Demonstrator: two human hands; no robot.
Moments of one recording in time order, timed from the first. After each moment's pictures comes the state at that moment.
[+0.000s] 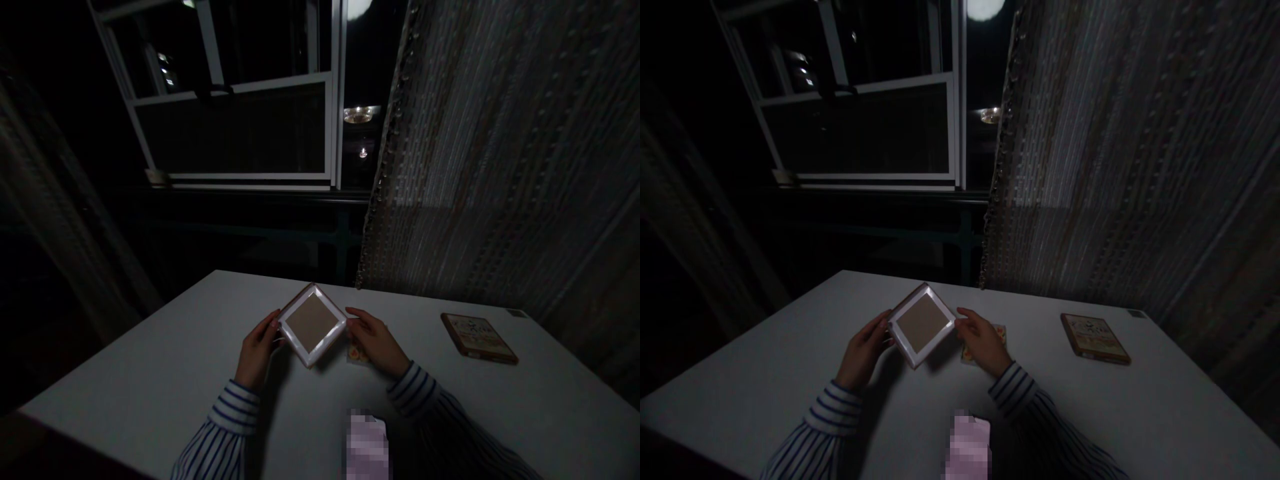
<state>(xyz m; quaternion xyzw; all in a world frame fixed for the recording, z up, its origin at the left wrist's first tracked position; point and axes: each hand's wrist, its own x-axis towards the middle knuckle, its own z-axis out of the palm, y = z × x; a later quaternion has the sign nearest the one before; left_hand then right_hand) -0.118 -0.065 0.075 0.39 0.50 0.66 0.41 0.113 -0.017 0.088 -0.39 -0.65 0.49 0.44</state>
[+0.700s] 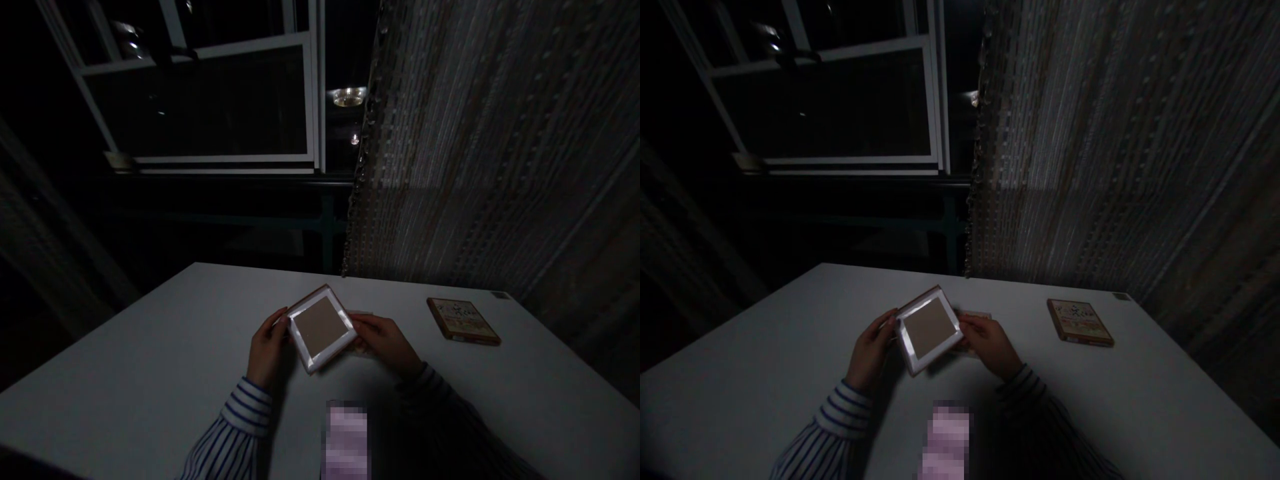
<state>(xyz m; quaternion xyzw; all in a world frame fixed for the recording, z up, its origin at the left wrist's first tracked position) -0.060 -0.055 0.060 0.37 0.52 0.65 0.41 0.162 -0.024 0.080 -0.37 -0.68 0.47 0.42</state>
